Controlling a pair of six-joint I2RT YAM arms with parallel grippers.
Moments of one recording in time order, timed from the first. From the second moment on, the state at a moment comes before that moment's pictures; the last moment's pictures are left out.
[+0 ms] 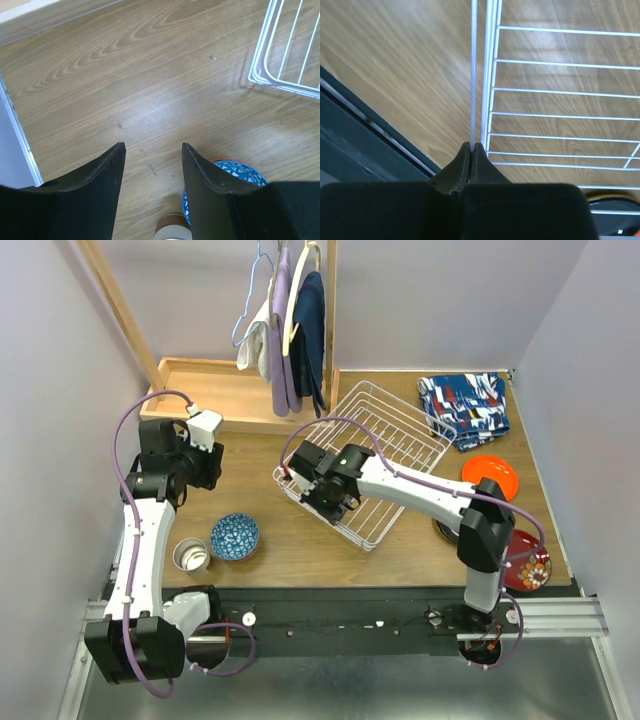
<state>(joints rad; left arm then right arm) 0.09 1.04 1.01 -0.69 0.33 0.36 1.02 1.90 1.67 -1.04 0.02 0.04</state>
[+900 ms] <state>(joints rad) 0.09 1.03 1.01 -0.80 0.47 0.46 0.89 1.45 1.15 -1.07 0.00 -0.62</state>
